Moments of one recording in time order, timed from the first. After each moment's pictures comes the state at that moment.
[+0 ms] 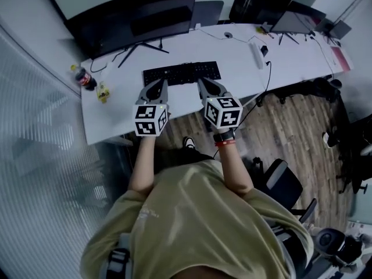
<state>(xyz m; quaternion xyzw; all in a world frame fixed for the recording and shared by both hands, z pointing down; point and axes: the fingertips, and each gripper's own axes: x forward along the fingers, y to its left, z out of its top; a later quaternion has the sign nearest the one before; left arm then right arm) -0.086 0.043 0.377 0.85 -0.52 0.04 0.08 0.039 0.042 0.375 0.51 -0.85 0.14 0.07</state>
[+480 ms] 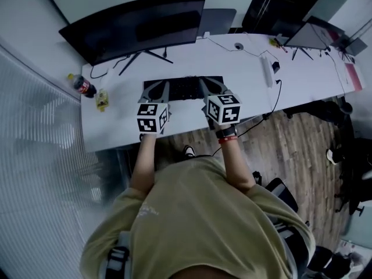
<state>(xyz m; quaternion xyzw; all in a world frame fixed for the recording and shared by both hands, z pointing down) -0.068 -0.081 0.410 0.83 -0.54 0.07 0.12 0.058 -0.097 0.408 0.46 -0.87 0.15 0.10</state>
